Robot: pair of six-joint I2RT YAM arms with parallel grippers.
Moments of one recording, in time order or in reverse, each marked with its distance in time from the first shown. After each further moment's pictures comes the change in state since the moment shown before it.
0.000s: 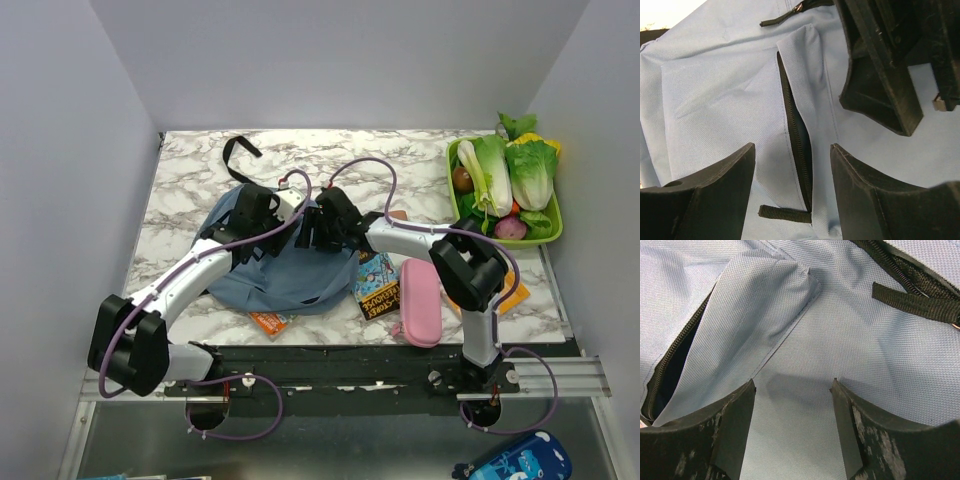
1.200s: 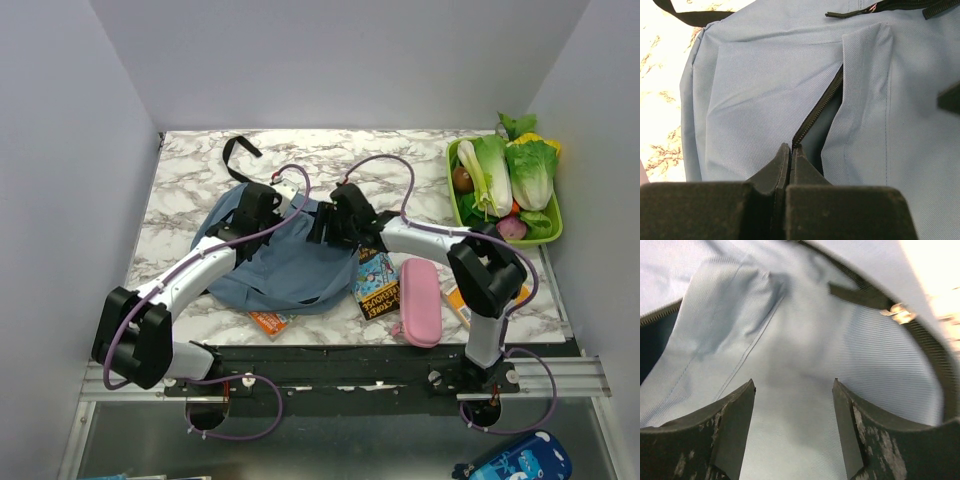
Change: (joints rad) left arm -0.006 0.046 -0.012 0.089 -0.254 -0.026; right arm -0.031 -0.085 -0.090 0.036 0.012 0.006
